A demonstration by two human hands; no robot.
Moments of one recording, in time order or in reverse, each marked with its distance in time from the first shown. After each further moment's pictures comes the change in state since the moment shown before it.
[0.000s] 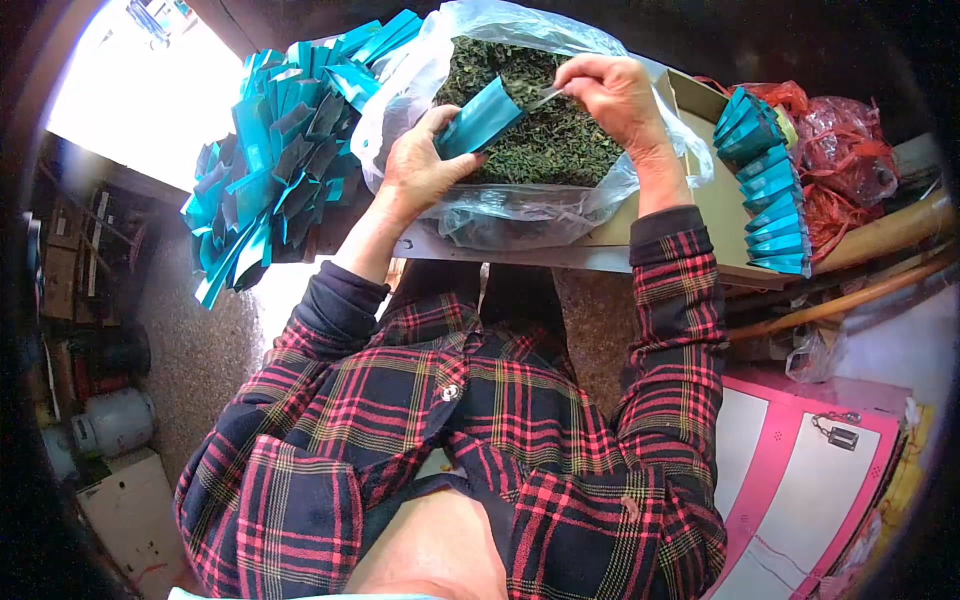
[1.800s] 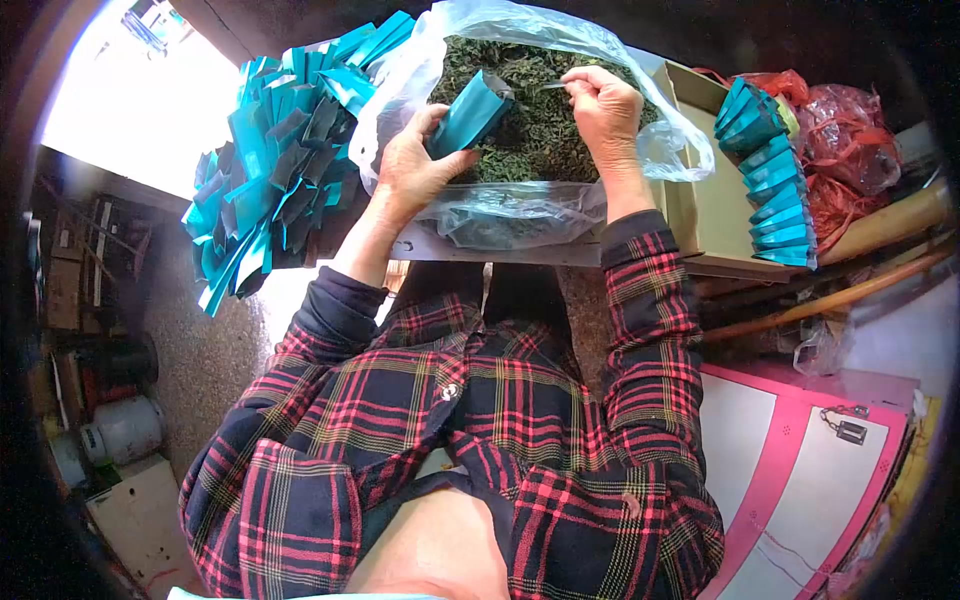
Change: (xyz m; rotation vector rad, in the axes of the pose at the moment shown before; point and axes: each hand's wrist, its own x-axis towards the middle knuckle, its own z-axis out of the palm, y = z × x) left_hand 0.000 -0.008 0.003 -0.034 0.050 -0.002; right_hand -0.014 0.047 0.041 -0.139 0.482 0.057
